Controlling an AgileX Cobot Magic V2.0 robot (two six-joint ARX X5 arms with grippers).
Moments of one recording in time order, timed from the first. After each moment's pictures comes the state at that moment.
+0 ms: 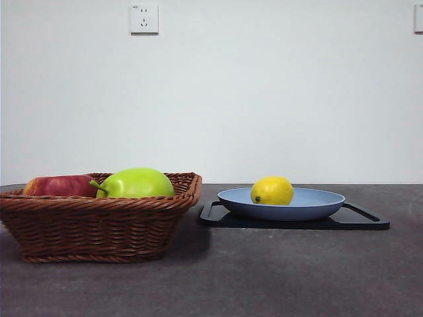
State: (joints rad) left arm -0.31 0.20 0.59 -0.38 -0.04 0.03; right arm 0.56 0.42 0.54 -0.22 0.26 0.03
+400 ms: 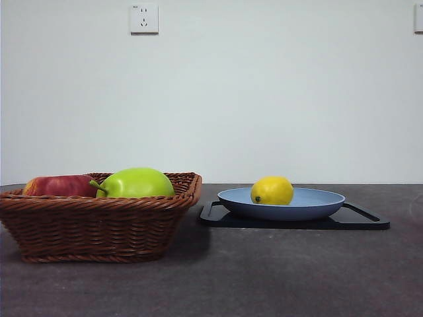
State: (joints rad) left arm -0.04 0.01 0.22 -0.20 -0.10 0.04; right arm 0.56 0.42 0.54 -0.22 0.26 0.03
